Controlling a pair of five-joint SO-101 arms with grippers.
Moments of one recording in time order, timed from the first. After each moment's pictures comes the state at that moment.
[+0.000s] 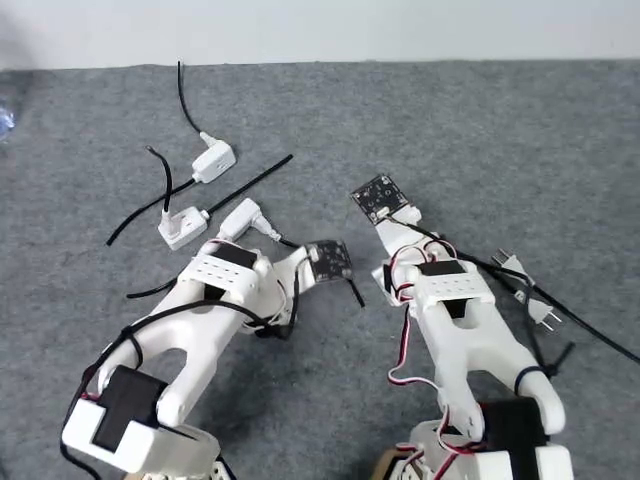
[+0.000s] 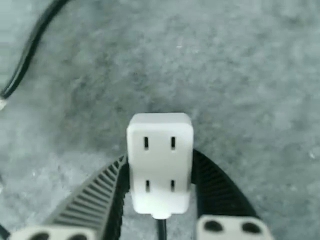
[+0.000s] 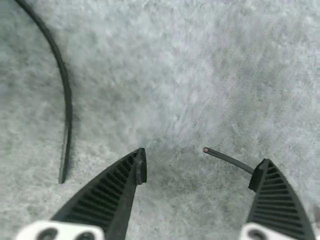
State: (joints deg) left arm 15.6 -0.1 41.7 55.3 -48.7; right arm -8.3 -11.1 51.3 29.2 26.2
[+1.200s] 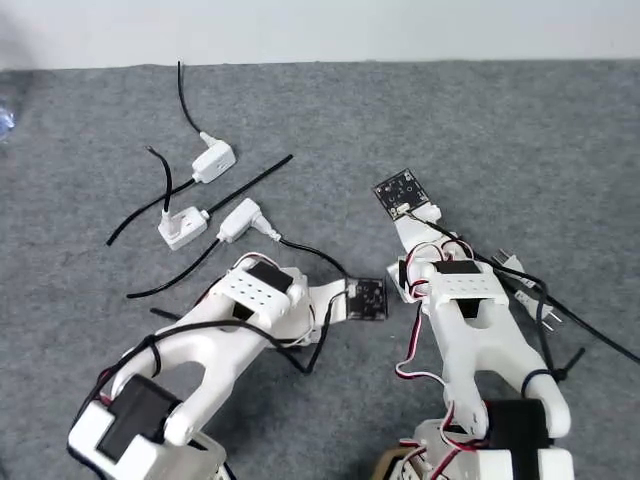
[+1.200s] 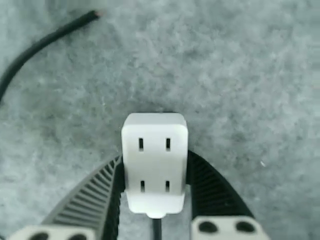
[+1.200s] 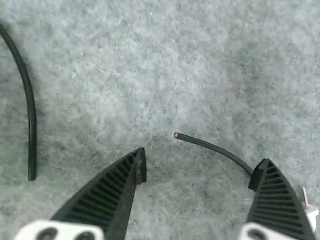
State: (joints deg) left arm 26.8 -1.8 43.6 55.0 -52.7; right arm -4.0 -11.1 51.3 28.8 26.2
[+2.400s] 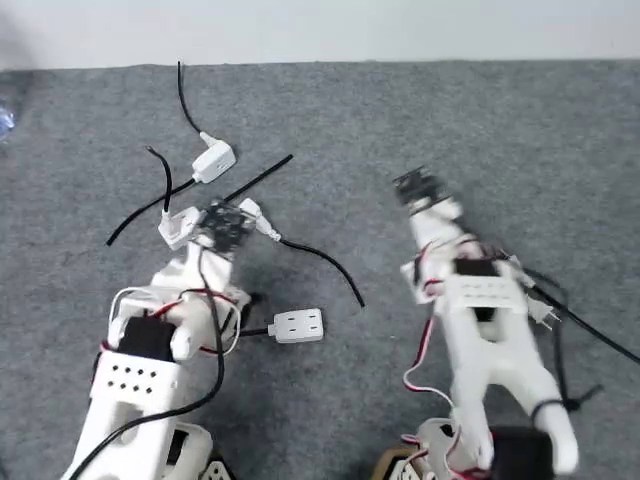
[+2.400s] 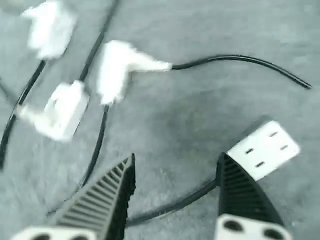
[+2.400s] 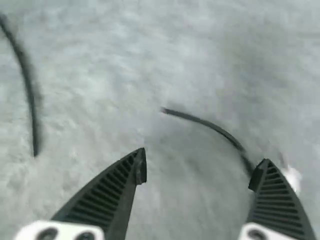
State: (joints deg) left arm 5.1 -51.8 63.0 58.4 -12.9; right arm 1.2 -20.7 47.0 45.1 23.9
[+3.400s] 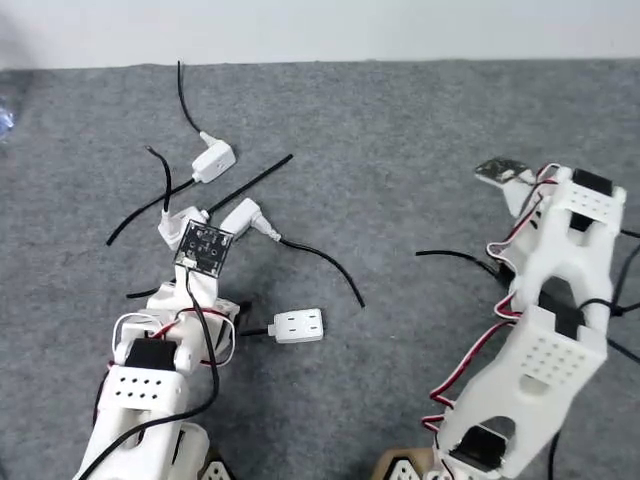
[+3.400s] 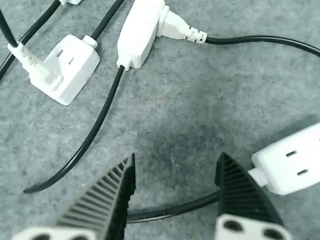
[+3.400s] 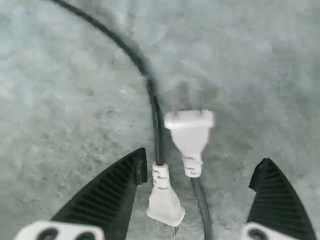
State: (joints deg) left arm 0.4 -52.5 78.9 42.3 -8.7; right arm 22.9 31.2 -13.4 82.7 61.7
